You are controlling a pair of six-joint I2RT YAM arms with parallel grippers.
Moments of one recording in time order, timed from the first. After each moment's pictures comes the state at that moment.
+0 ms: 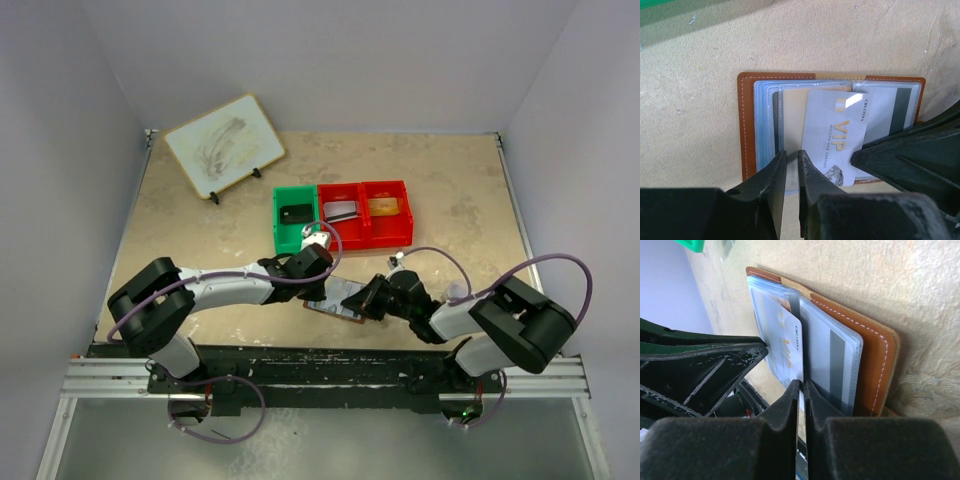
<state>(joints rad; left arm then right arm) -0.96 1.59 0.84 -0.20 -0.19 -0.72 0.72 1.43 0.15 0.73 -0.17 1.28</state>
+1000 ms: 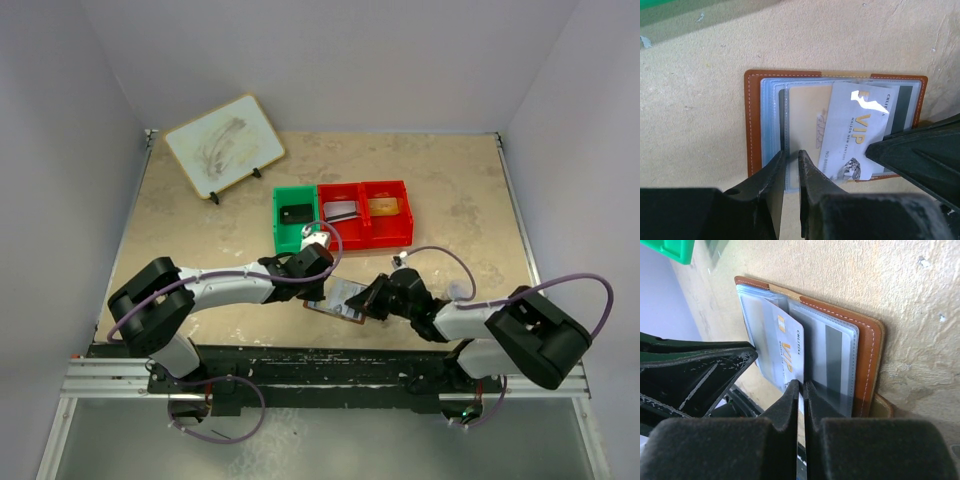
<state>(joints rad) -0.96 1.59 0.85 -0.23 -0.21 -0.72 0.71 1.34 0.18 0.54 -0.13 1.27</state>
